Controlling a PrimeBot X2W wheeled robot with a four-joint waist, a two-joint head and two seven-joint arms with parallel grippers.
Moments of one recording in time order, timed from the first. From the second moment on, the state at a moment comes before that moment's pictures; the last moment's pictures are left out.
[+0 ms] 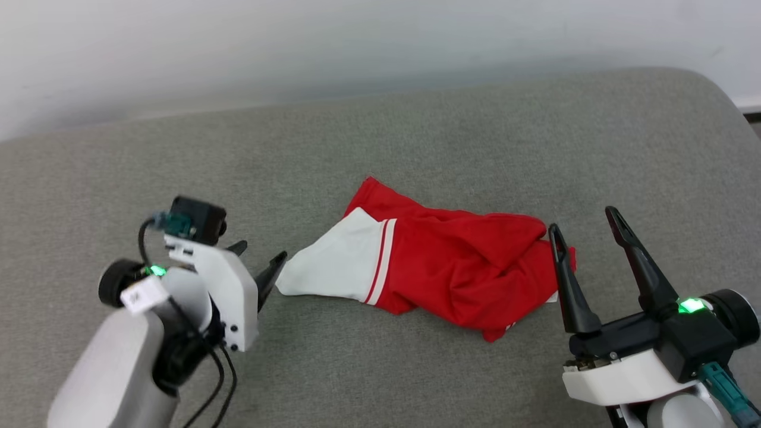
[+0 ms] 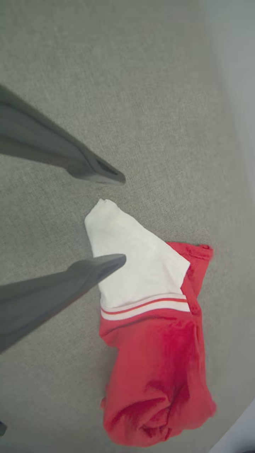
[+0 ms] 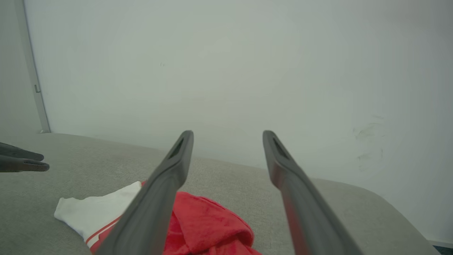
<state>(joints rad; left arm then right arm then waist) -0.33 0.38 -0.30 0.11 -0.53 -0.12 0.49 -0.05 -0.06 0.10 -0.12 -0.03 0.13 -0.26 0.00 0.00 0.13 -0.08</state>
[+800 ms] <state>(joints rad) -0.59 0.49 -0.47 0.34 -0.61 -0.13 0.89 -0.12 -0.05 0.12 -0.11 -0.01 0.13 -0.26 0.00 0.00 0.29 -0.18</state>
